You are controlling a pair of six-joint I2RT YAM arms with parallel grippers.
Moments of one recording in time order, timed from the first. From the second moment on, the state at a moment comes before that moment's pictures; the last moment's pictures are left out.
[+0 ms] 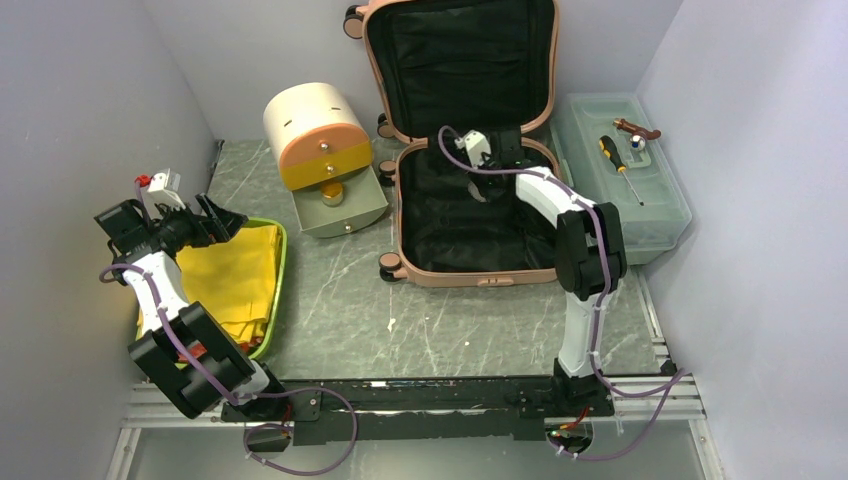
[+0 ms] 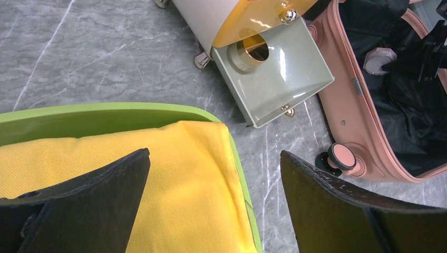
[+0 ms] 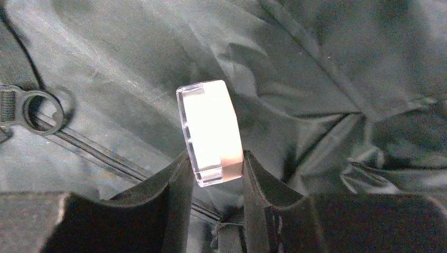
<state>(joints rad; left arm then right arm) 0.71 1.31 0.96 -0.30 1.00 0.11 0.24 2.05 1.61 -0.41 -0.13 -0.44</state>
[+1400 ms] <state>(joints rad) 0.71 1.31 0.96 -0.30 1.00 0.11 0.52 2.22 1.47 0.09 0.57 -0.95</state>
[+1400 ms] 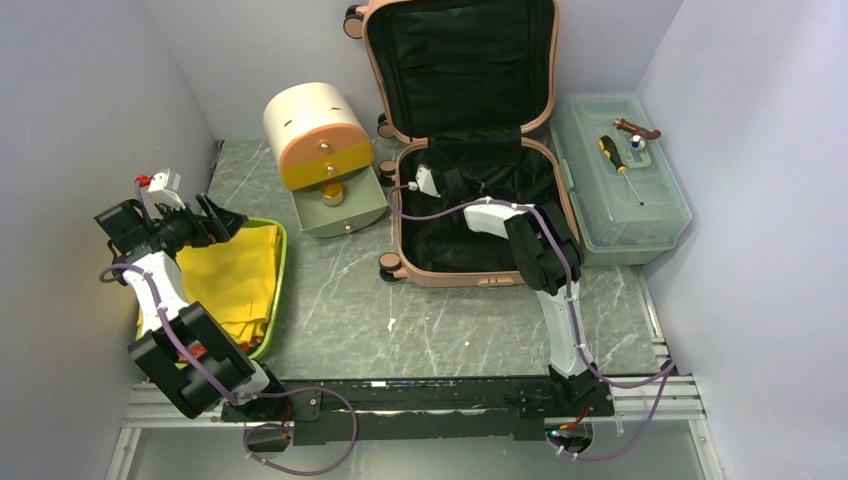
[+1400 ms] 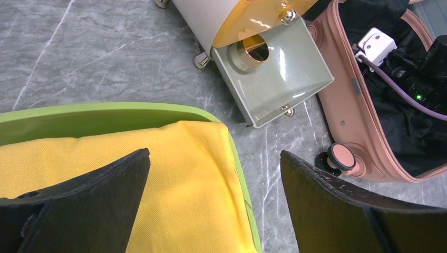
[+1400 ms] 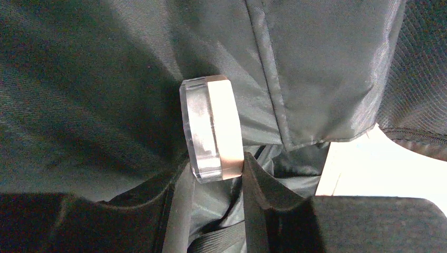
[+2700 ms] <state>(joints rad) 0.71 1.31 0.96 -0.30 1.01 0.11 0.23 2.38 2.23 -0.74 -0.32 -0.20</state>
